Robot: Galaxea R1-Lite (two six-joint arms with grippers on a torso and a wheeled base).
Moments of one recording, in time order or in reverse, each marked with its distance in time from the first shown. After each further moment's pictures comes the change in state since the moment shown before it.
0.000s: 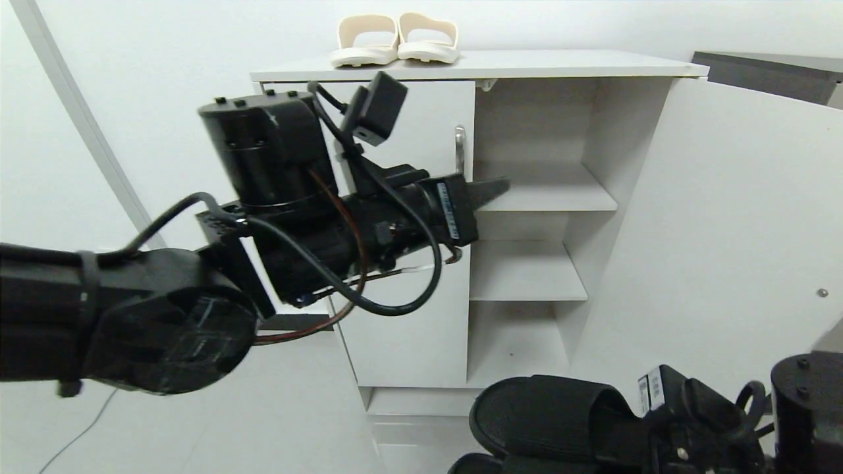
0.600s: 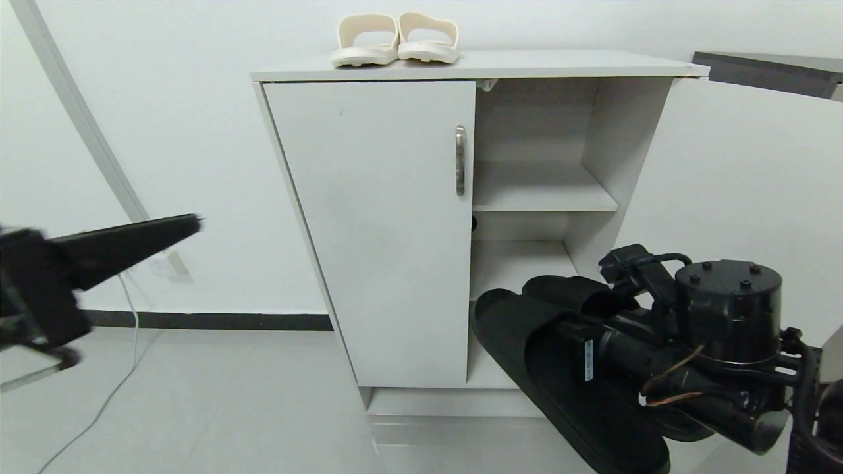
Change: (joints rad) left arm 0.211 -0.758 0.284 0.646 0.350 0.164; right arm -0.089 0.199 -0.302 0.000 -0.543 0.234
